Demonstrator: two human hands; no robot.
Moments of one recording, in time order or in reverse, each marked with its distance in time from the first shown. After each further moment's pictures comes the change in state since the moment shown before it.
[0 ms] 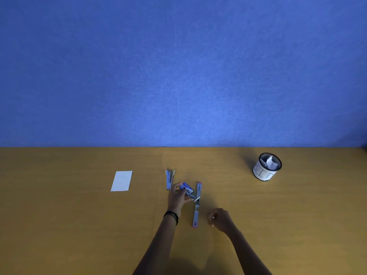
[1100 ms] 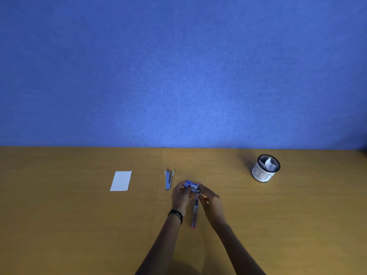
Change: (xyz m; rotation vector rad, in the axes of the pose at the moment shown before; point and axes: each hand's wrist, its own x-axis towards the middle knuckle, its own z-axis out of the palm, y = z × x) left_hand -0.009 0.007 0.019 -0.045 -0.013 0.049; right_hand -0.013 -0.061 -0.010 0.141 0.430 -0.490
